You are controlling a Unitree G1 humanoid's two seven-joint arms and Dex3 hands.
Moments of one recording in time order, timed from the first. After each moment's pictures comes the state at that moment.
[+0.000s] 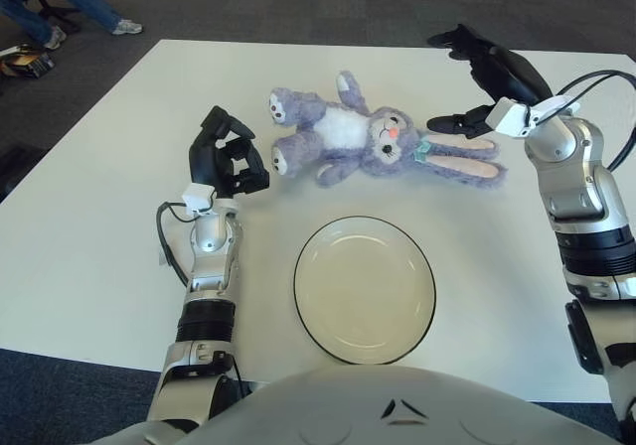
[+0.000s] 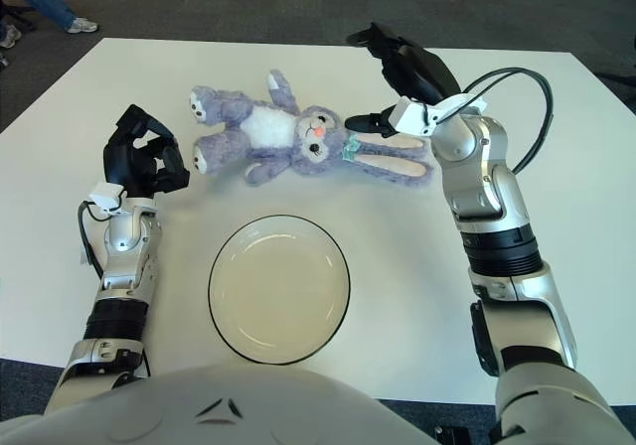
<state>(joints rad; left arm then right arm) -0.12 0.00 0.11 0.20 -0.05 -0.53 0.10 -0.51 -0.55 0.10 -0.10 -0.46 0.02 0.32</state>
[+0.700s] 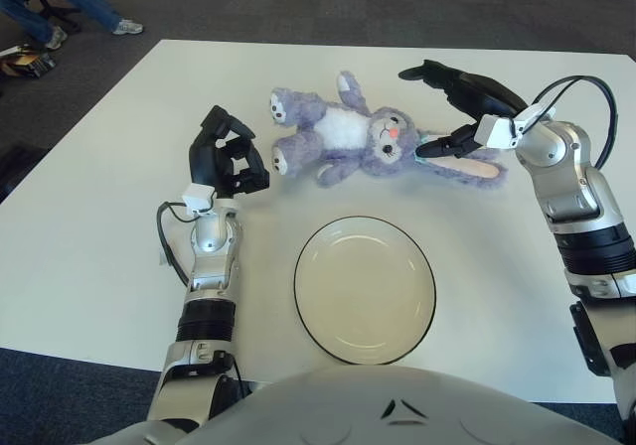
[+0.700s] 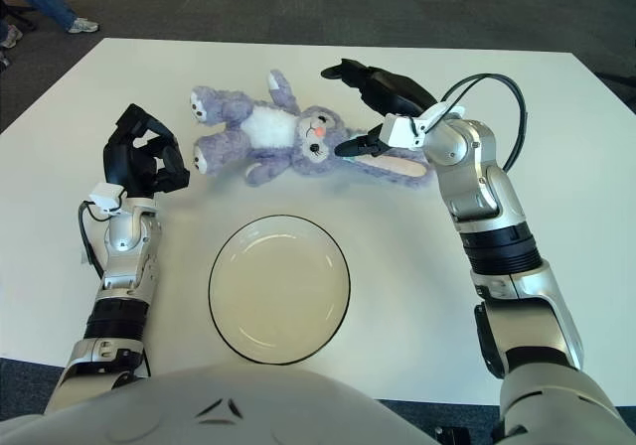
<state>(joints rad) -0.12 0.00 0.11 0.20 -0.05 -0.55 0.10 -0.51 -0.57 0.17 0.03 -0.42 -0.10 0.46</state>
